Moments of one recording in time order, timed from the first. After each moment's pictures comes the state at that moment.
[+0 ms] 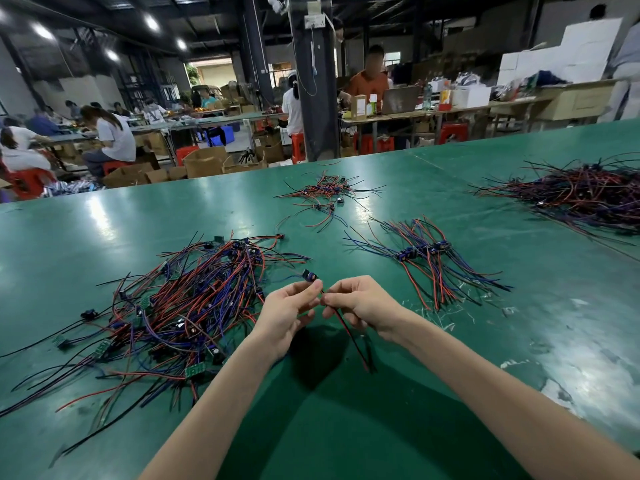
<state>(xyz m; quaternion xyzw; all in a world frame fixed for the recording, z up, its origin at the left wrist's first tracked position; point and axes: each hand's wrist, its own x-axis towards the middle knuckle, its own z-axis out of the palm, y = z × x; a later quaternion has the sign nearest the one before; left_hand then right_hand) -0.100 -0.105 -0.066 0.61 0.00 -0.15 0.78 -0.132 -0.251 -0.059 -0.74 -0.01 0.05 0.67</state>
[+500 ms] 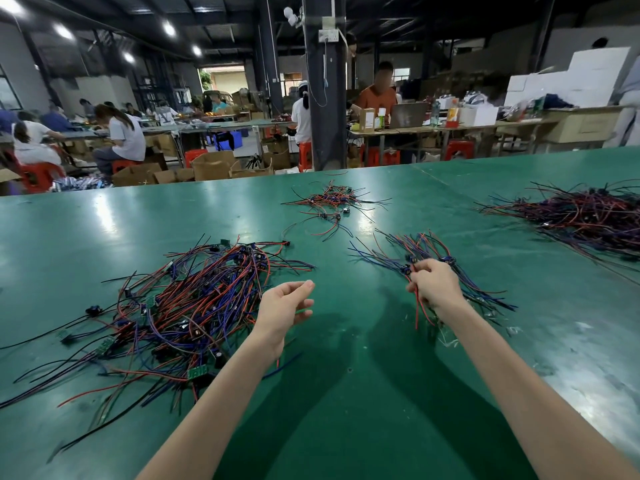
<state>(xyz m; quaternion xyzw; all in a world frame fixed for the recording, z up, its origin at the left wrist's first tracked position) -0.096 -0.099 -0.059 0.64 0.00 -0.06 0.76 -0.103 -0.347 -0.060 -0.81 0.24 -0.17 0.51</state>
